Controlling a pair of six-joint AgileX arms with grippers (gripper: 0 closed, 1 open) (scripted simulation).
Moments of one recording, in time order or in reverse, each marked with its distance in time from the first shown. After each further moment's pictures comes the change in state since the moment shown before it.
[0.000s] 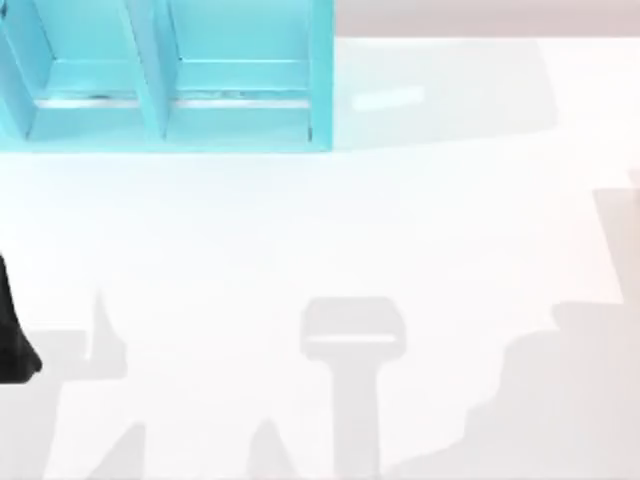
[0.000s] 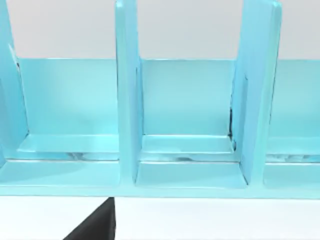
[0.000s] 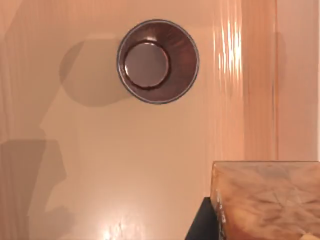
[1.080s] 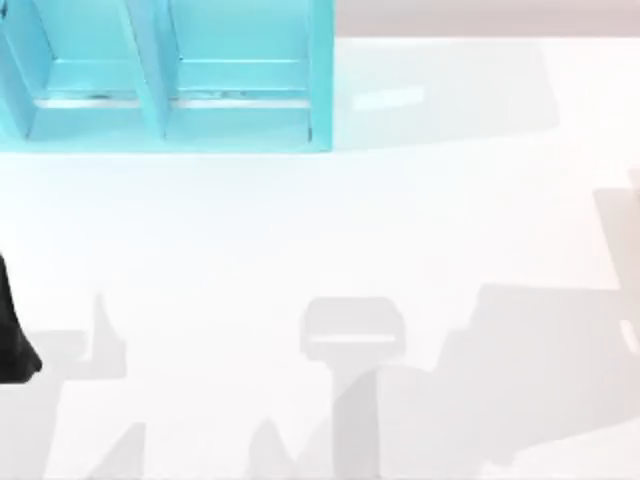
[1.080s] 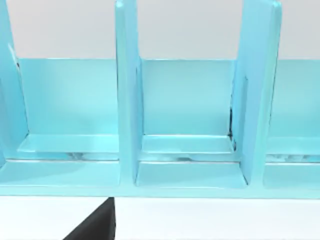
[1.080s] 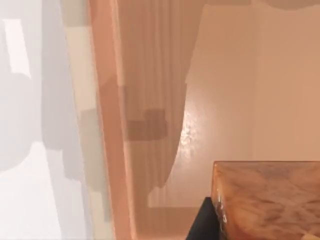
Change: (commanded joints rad) left arm 0.000 0.000 0.000 0.000 0.000 0.000; right arm 0.213 0.106 -0.077 -0.155 -0.031 0.211
